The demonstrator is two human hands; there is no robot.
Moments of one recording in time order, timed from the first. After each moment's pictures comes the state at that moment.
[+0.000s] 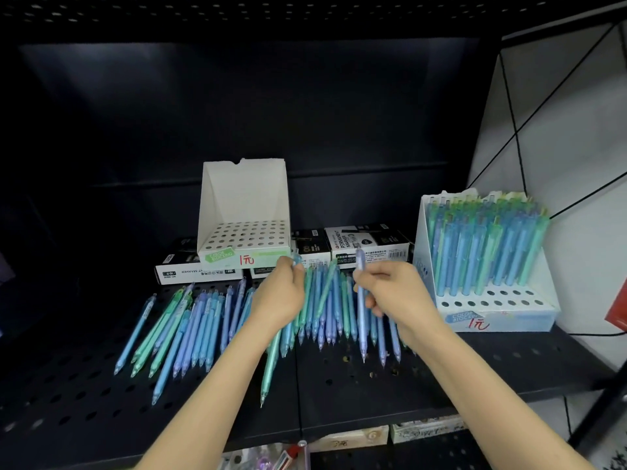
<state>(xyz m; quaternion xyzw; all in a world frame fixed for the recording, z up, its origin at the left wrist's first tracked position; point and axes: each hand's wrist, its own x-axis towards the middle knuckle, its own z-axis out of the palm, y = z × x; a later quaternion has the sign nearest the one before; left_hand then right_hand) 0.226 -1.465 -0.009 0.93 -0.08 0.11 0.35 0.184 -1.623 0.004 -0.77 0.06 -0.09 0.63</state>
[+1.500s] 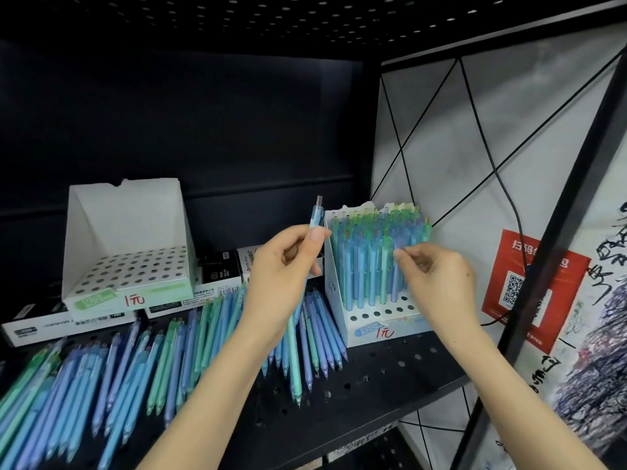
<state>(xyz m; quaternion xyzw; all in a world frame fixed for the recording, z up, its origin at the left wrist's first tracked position) 0.192 -1.576 0.048 0.68 -0.27 0.11 0.67 0.151 -1.757 0.020 -0.84 0.17 -0.40 0.32</state>
